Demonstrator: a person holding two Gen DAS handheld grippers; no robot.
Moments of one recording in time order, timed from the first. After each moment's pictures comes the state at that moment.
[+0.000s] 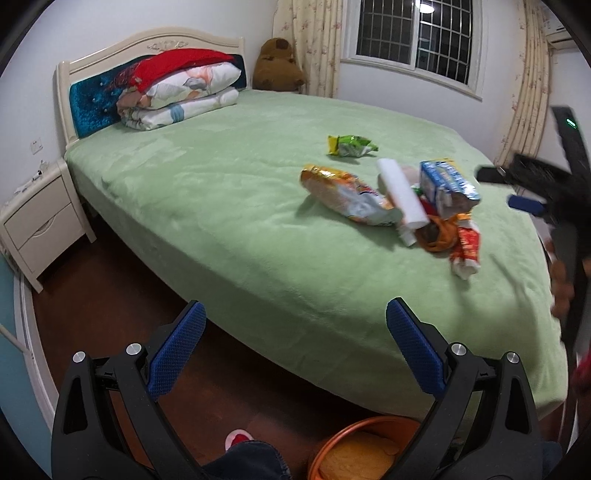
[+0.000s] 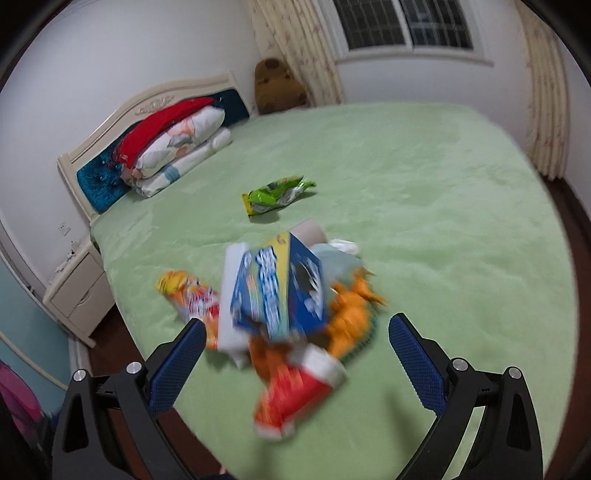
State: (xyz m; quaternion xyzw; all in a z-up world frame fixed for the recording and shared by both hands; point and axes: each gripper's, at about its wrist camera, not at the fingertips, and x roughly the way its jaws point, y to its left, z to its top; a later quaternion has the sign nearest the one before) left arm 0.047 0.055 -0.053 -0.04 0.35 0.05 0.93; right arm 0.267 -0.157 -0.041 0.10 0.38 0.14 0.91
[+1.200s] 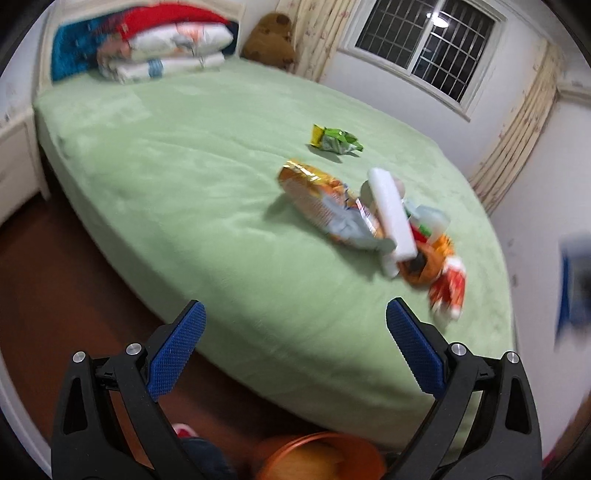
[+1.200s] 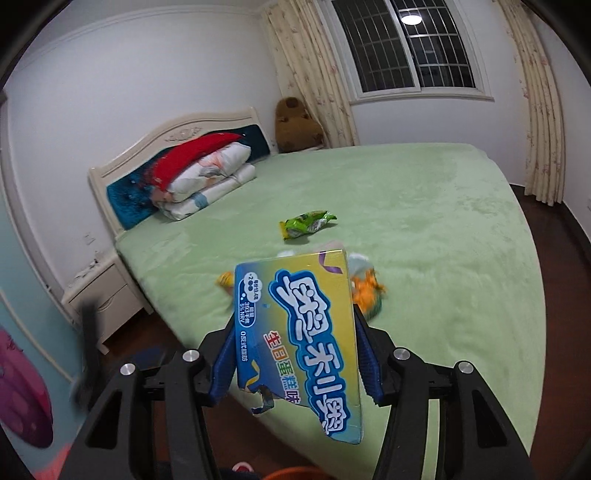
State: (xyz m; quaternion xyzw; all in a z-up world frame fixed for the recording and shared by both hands) left arm 0.122 0.075 -0.064 -0.18 0.39 -0.04 0.90; right arm 0.110 -0.168 0.009 0.09 0.28 0.16 0.94
